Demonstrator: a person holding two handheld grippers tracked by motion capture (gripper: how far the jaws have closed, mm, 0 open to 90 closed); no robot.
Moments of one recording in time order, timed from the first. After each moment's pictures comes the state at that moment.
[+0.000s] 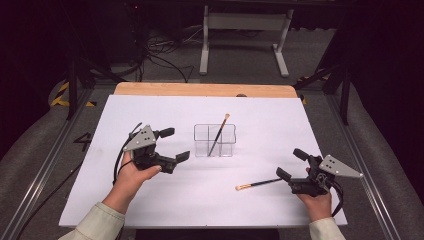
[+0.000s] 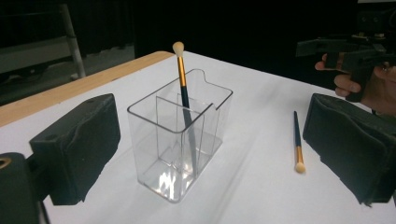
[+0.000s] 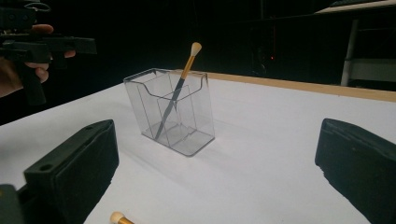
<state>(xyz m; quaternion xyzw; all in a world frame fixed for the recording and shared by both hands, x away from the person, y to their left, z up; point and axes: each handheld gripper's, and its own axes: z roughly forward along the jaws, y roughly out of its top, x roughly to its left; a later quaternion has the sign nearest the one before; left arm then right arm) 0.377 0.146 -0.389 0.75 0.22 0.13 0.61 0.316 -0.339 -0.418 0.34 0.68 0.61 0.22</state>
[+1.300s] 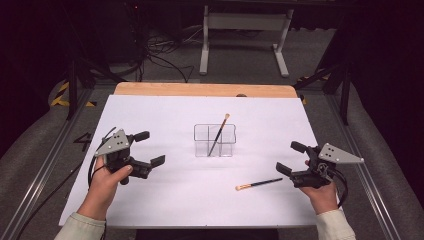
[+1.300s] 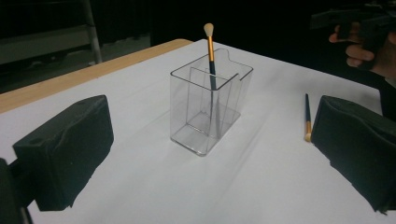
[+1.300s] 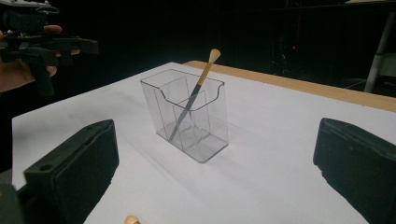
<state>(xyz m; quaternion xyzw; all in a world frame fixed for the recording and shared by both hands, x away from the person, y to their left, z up) 0.367 0.204 -0.392 0.76 0.24 0.14 0.59 0.331 -0.335 -0.385 0.31 0.72 0.59 0.19</state>
